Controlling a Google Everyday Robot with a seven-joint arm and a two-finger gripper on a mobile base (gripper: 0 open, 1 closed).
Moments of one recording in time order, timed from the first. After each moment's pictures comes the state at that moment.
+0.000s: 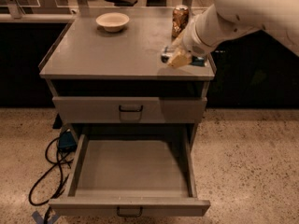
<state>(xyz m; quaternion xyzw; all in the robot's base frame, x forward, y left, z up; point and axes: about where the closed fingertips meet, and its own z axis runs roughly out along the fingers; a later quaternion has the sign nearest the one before) 0.671 -0.090 0.900 -0.60 0.72 -0.02 0.36</state>
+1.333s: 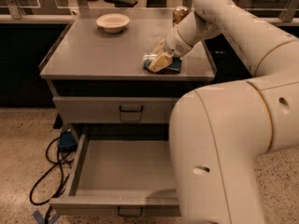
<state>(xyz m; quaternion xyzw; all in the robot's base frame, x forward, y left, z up) 0.740 -0.035 0.822 -0.64 0.69 0.17 0.30</state>
